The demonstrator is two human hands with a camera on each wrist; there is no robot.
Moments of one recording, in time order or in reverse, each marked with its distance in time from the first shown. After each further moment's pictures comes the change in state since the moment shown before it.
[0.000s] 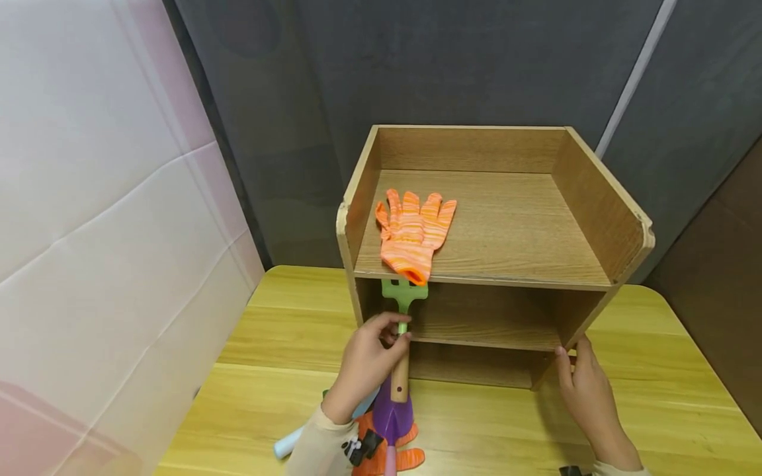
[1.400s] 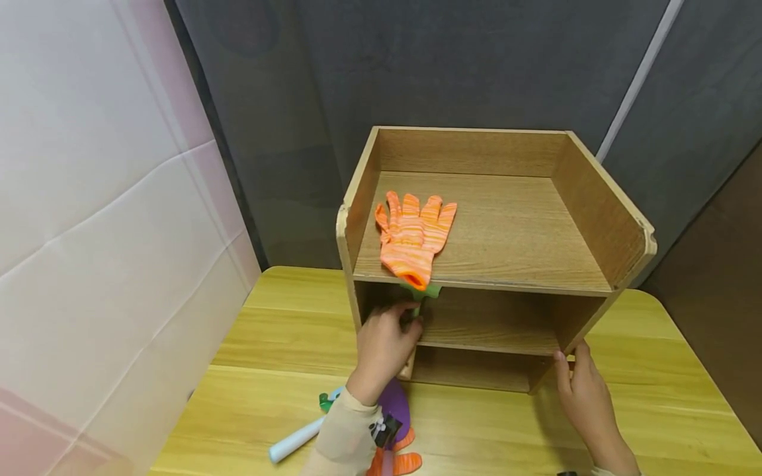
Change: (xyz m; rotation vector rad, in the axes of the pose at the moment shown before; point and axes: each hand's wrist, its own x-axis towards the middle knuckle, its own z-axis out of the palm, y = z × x) left_hand 0.030 0.007 0.028 0.351 0.172 0.012; right_hand -0.001 0.001 0.001 -0.018 -0.015 0.020
